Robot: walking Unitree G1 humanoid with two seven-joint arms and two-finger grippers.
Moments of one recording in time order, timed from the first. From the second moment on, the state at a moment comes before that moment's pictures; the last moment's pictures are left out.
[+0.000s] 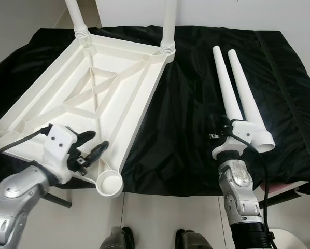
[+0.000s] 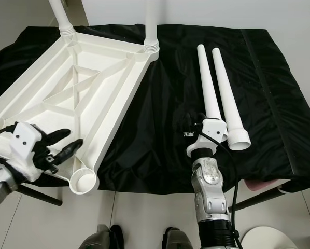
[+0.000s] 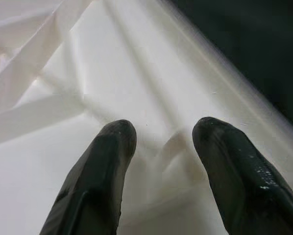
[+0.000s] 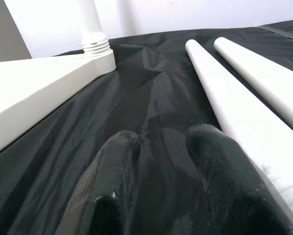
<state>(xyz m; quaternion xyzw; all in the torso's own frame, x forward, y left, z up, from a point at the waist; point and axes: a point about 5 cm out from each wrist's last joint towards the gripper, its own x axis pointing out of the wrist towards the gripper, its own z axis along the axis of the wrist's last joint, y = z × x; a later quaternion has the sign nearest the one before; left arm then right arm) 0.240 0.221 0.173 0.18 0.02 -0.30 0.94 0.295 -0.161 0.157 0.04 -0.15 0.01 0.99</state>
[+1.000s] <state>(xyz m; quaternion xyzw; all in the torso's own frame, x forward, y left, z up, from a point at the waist) 0.225 0.182 0.153 0.21 0.01 -0.38 0.90 0.285 -0.153 0.155 0.07 -0.14 0.01 0.99</state>
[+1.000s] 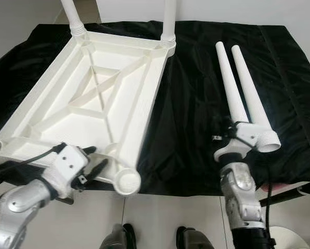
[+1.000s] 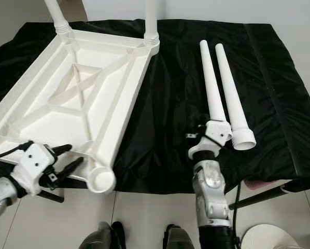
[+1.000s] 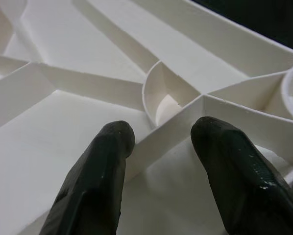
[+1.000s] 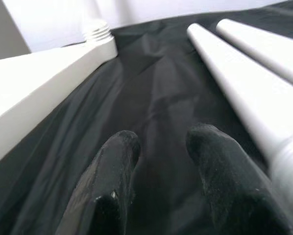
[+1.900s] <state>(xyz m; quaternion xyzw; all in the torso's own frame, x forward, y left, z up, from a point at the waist) 0.196 0.165 0.179 0.05 0.03 -0.46 0.89 0.281 -0.160 0.155 0.05 -0.13 0.03 0.99</state>
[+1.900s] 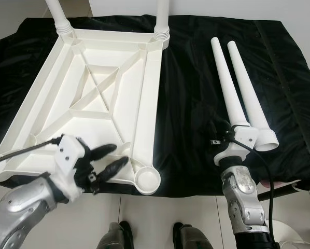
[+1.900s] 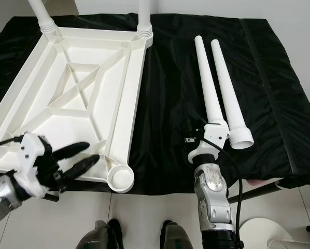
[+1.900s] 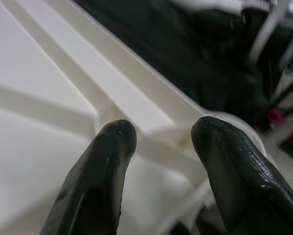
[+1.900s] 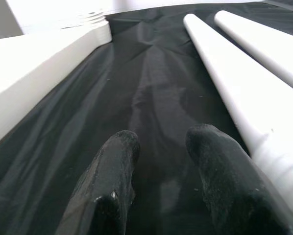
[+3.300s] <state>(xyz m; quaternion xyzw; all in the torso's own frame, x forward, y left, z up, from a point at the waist) 0.239 0.113 0.148 0.23 -0.01 -0.49 0.84 0.282 -0.156 0.157 0.05 -0.13 0.03 0.99</state>
